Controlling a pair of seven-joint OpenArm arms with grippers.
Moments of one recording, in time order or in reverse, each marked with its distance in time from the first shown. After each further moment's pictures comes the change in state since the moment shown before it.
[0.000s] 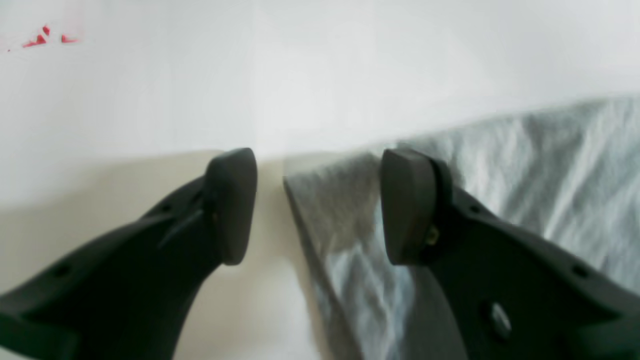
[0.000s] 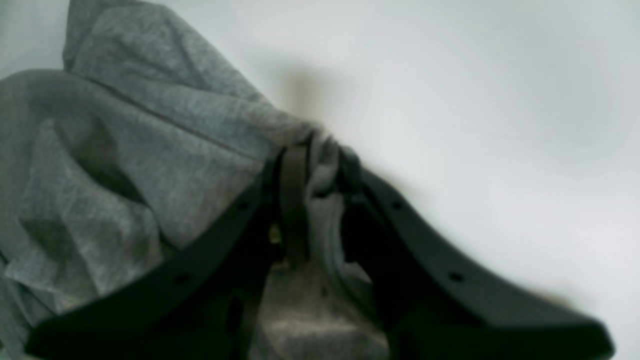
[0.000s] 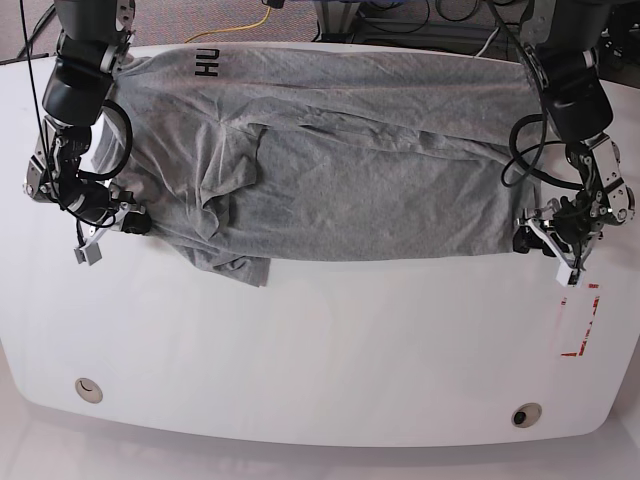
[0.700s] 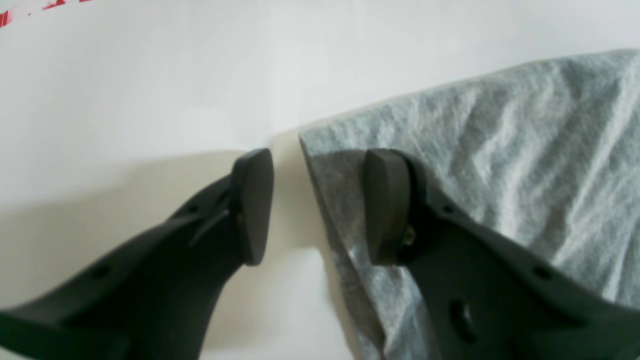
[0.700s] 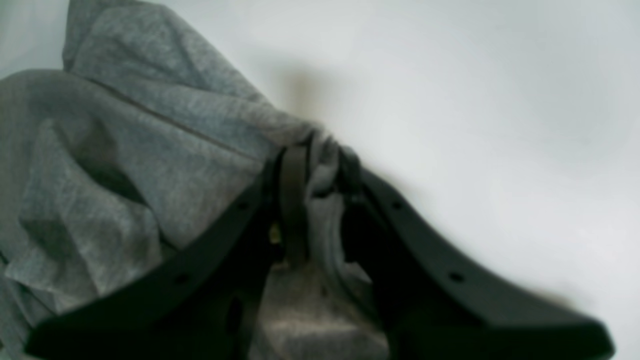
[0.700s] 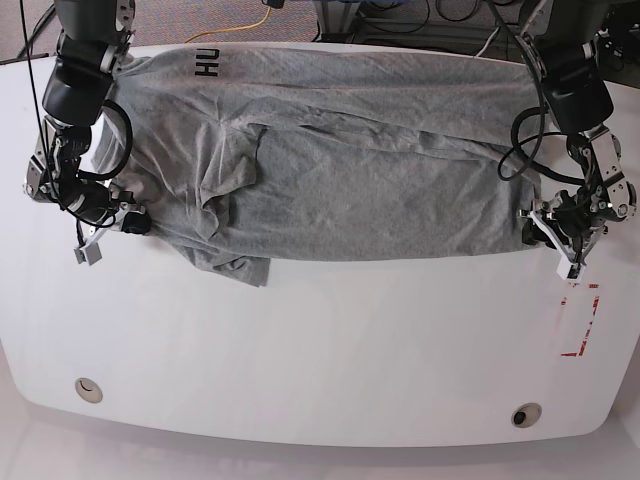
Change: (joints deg) left arm 2.3 0.0 0.9 4.0 0.8 0.3 2.2; right arm 0.0 0.0 0.0 0.0 0.0 0.0 0.0
